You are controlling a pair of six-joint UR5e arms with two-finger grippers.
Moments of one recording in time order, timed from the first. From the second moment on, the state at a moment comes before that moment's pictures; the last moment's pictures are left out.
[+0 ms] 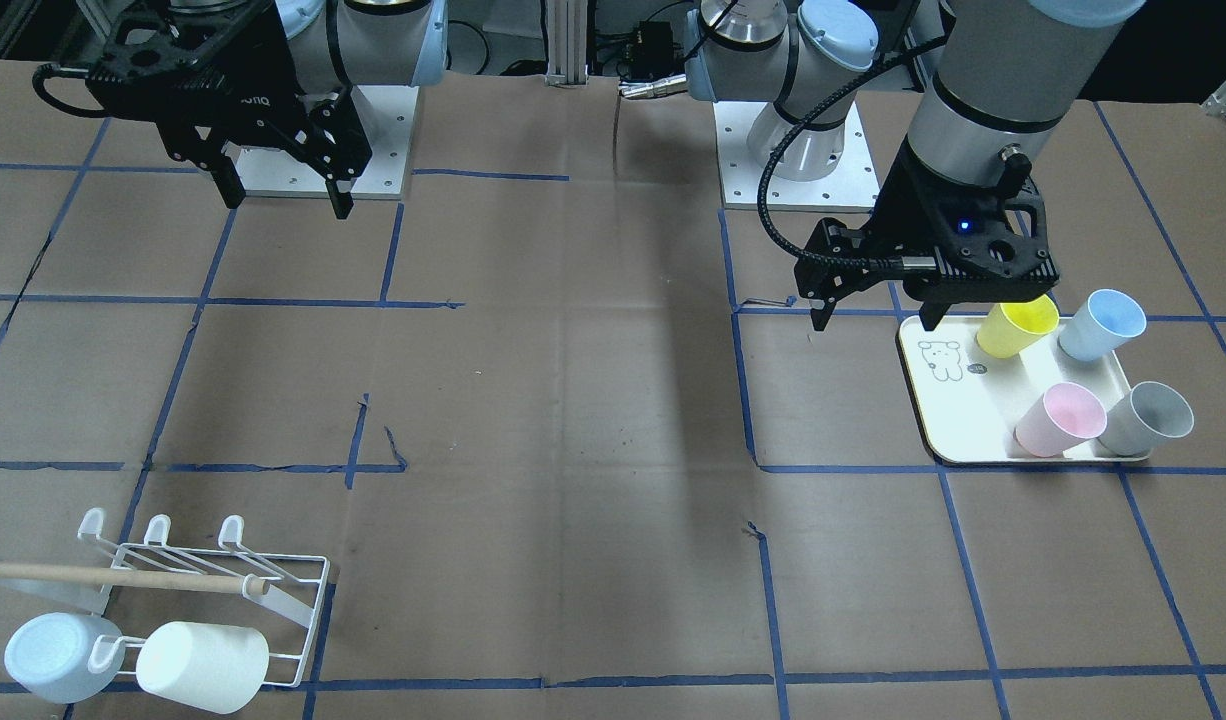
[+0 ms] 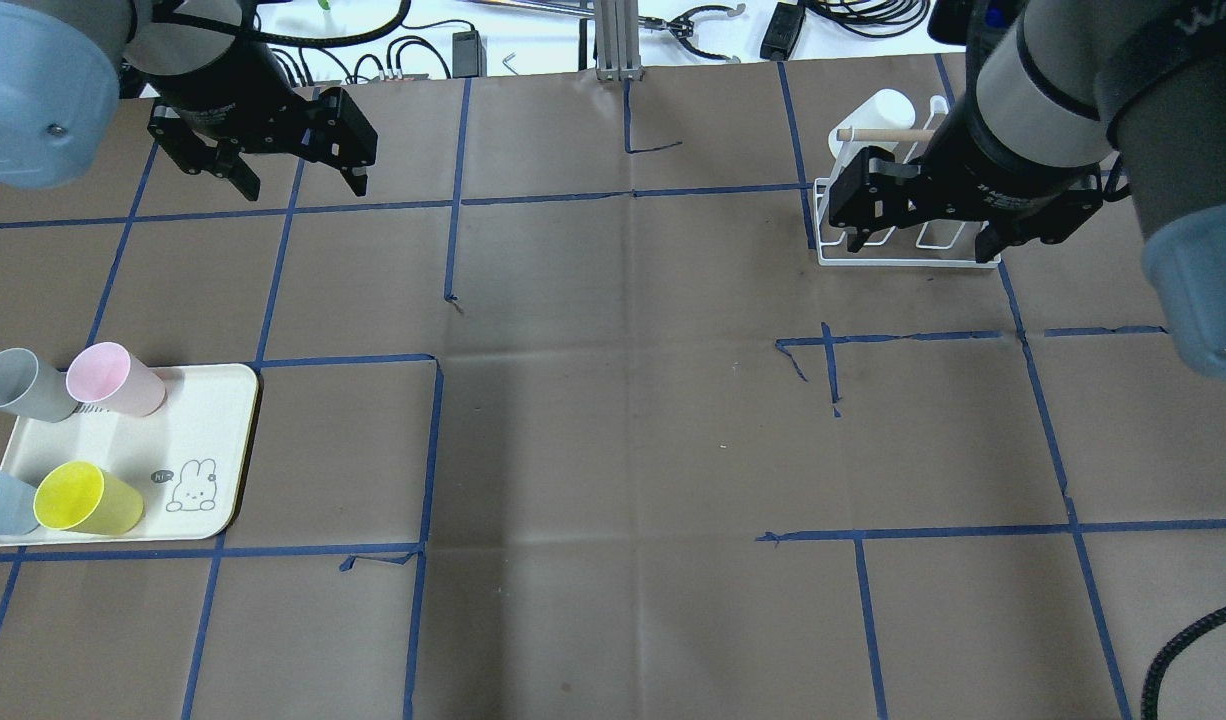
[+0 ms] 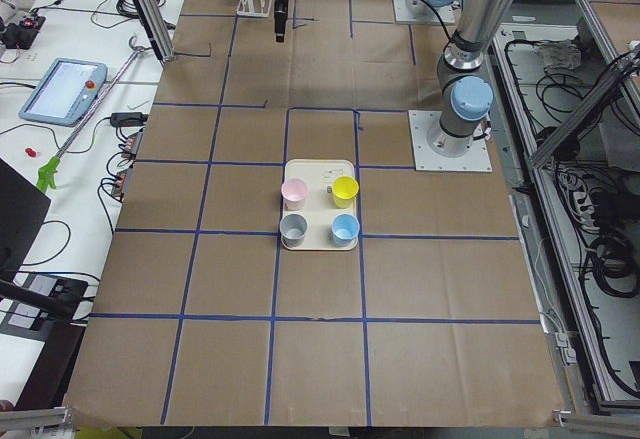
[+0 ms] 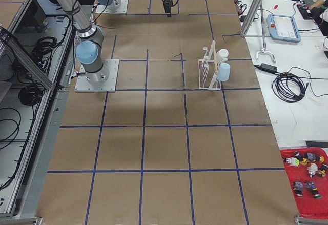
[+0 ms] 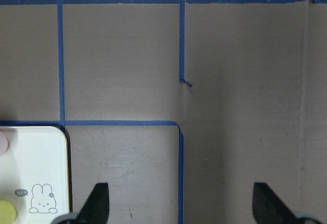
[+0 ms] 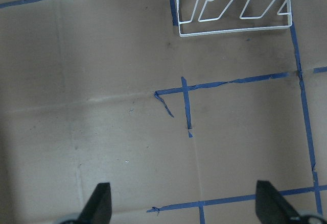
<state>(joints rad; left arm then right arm) -1.55 -1.66 -1.50 -1.47 1.59 0.02 1.61 -1.72 1.70 -1.73 -1.56 0.18</state>
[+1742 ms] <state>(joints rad) -1.55 -1.66 -1.50 -1.46 1.59 0.02 1.61 -1.69 1.66 -1.73 -1.56 0.17</state>
